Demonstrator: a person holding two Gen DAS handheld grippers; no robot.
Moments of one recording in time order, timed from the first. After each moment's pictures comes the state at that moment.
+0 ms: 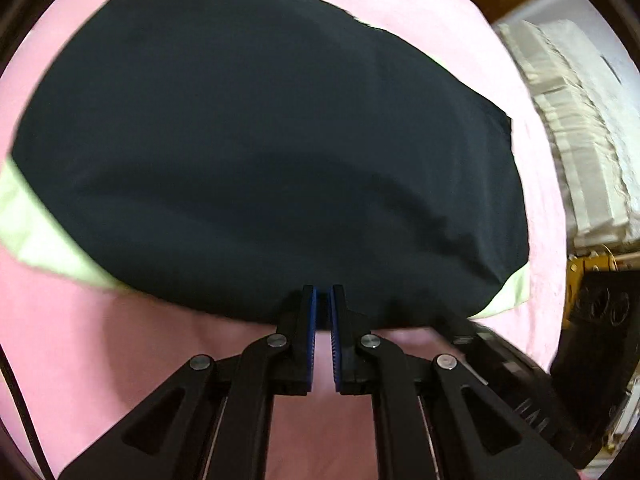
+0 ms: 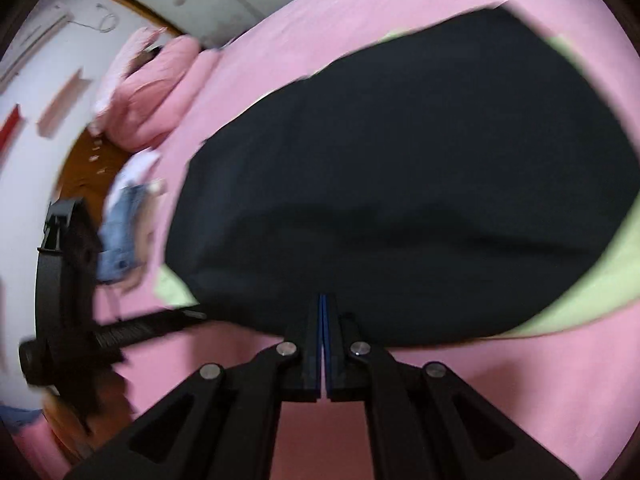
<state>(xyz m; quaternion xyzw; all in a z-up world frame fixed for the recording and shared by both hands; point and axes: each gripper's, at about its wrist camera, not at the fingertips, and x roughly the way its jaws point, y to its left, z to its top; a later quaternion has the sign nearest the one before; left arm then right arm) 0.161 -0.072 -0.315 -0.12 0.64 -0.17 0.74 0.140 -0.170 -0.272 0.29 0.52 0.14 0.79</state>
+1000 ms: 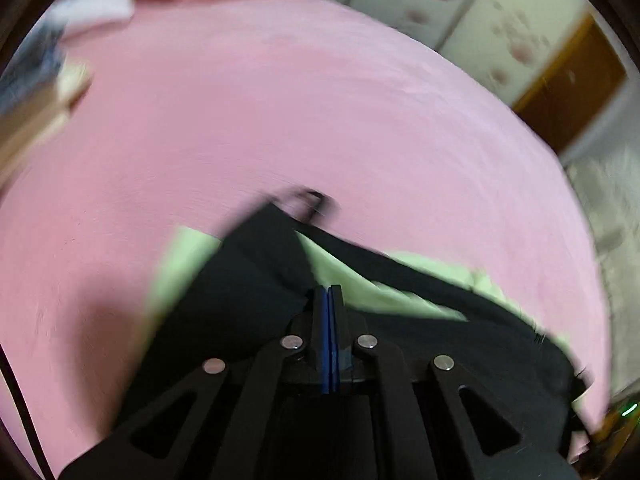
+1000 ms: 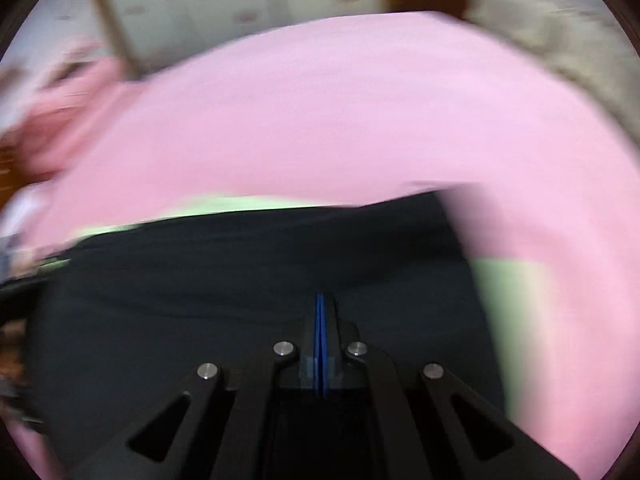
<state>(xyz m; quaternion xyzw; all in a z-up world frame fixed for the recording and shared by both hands) 0.423 0.072 -0.335 -0.21 0.49 -0.01 0.85 0.280 -0.355 -0.318 0.11 0.48 -0.14 0.86</state>
